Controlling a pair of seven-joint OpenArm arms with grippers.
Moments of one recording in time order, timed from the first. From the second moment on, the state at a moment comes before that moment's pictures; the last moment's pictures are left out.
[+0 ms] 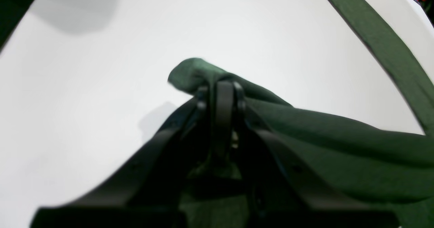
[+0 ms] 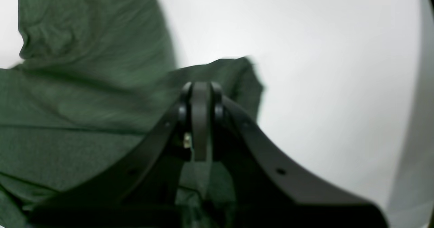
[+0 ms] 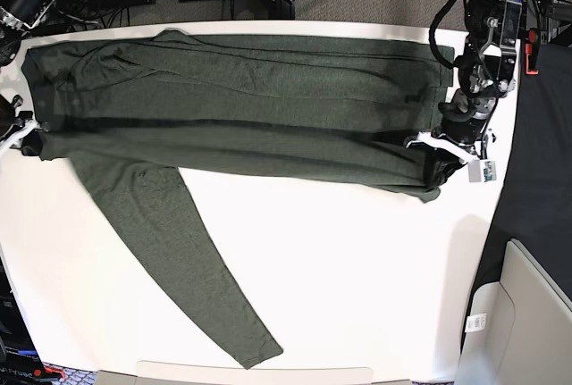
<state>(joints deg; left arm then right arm) 8.4 -26.7 2.0 91.9 -43.3 -0.8 16.3 3.7 27.3 41.7 81.5 35.5 38.7 -66.0</state>
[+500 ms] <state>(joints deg) 10.0 -26.5 2.0 90.7 -43.1 -1.0 24.1 2.5 26.5 41.4 81.5 36.0 38.7 -66.1</state>
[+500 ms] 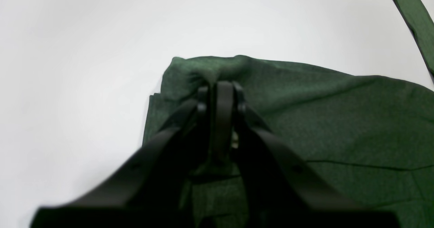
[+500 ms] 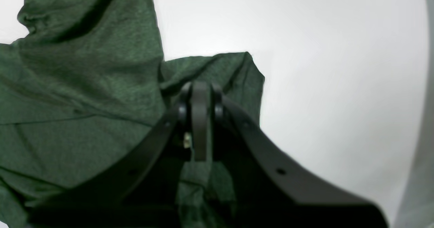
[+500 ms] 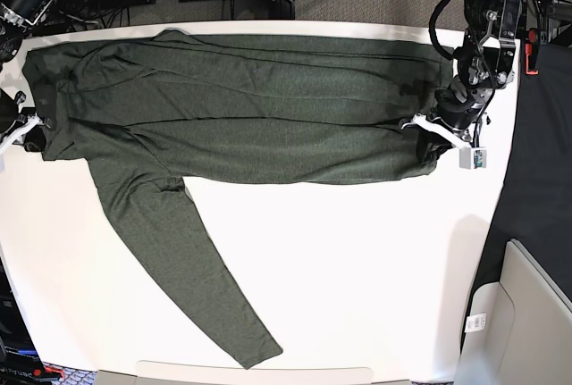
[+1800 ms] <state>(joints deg) 2.6 -26.4 1.9 85.3 -42.8 -0.5 24.8 25.5 18.4 33.8 69.6 15.9 32.5 -60.7</state>
